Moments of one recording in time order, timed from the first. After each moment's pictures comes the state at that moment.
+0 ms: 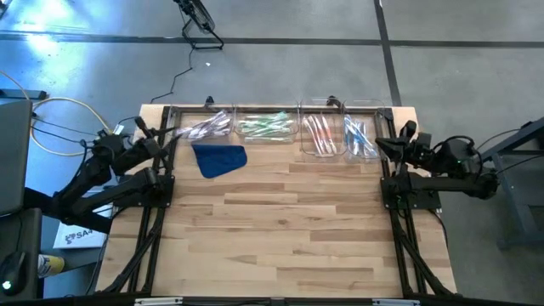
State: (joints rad) left arm 0.45 0.01 0.55 -0.57 -0.25 0.64; right arm -0.03 0.01 0.51 -0.34 0.32 0.06
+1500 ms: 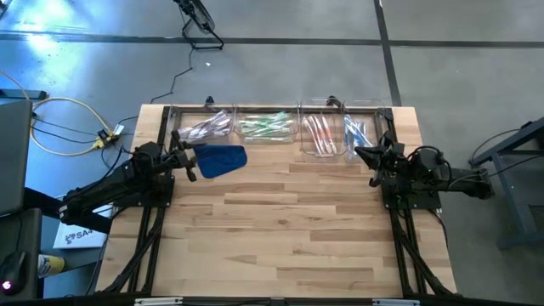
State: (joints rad) left arm 0.45 0.01 0.14 -0.24 -0.08 0.64; right arm -0.03 0.01 0.20 -0.03 0.33 0.08
